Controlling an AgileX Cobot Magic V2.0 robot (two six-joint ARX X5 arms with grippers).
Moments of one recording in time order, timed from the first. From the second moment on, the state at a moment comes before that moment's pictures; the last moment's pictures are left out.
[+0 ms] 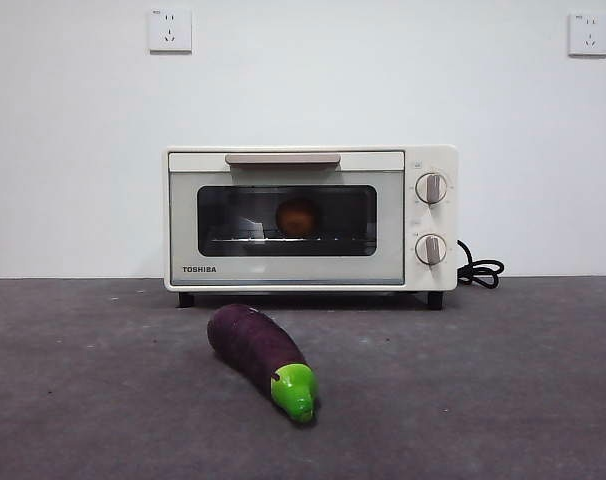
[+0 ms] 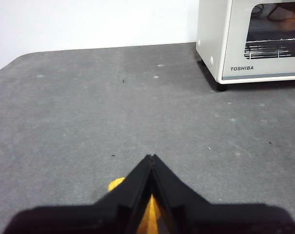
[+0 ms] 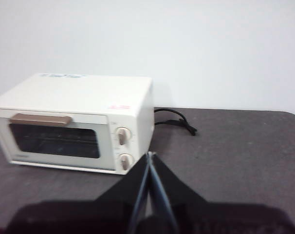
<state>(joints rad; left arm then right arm) 0.04 0.03 0.02 -0.17 0.01 0.03 0.09 0.53 0.93 -0.54 -0.06 -0.02</state>
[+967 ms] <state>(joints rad) 0.04 0.03 0.02 -0.17 0.01 0.03 0.00 0.01 0.03 -0.08 -0.05 -0.08</state>
